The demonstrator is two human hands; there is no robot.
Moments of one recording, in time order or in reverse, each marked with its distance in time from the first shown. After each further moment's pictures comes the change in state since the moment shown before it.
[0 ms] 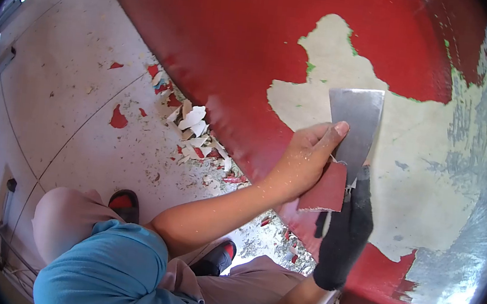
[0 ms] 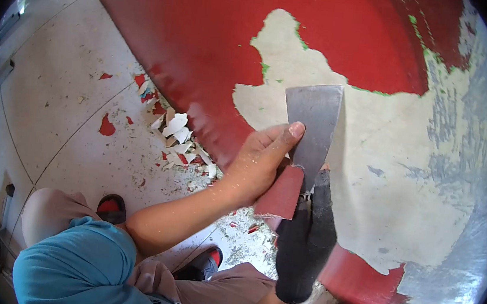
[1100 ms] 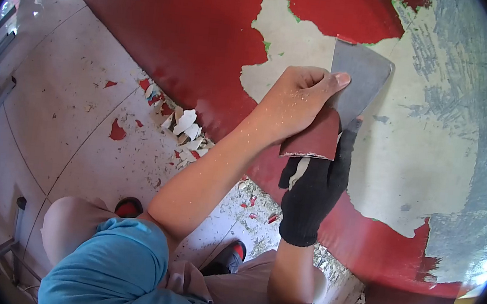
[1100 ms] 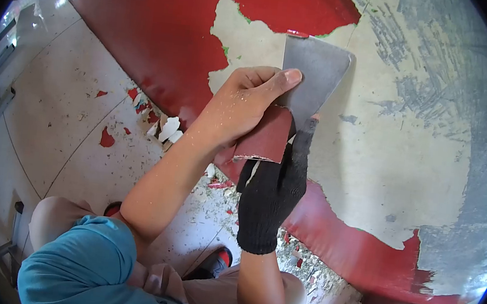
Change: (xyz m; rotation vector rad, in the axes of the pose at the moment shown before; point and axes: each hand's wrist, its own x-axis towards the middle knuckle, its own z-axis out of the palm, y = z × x) left_hand 0.018 0.037 0.021 0.619 -0.188 0.145; right_hand 0.001 0.014 0.034 0.618 0.064 -0.116
